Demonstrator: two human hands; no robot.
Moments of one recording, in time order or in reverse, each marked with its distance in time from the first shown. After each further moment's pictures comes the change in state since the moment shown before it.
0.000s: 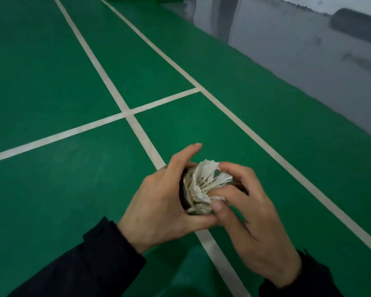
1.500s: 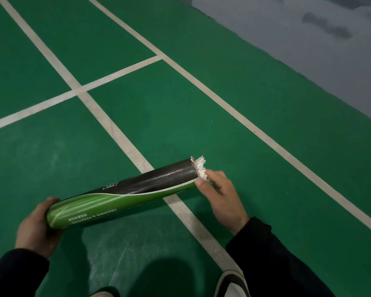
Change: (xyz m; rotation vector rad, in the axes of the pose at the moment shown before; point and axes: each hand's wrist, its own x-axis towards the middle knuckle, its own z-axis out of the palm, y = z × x) left_hand -0.147 -0.244 0.001 -0.844 0.465 -1.115; right_hand -0.059 0.103 0.048 0.362 0.028 0.607
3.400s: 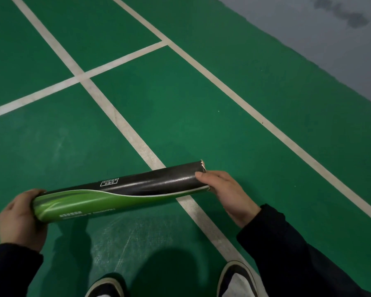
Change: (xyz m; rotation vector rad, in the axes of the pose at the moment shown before) left_hand -0.024 0.020 -0.014 0.023 0.139 0.161; right_hand 0.002 -0.016 0.000 0.279 -0.232 0.325
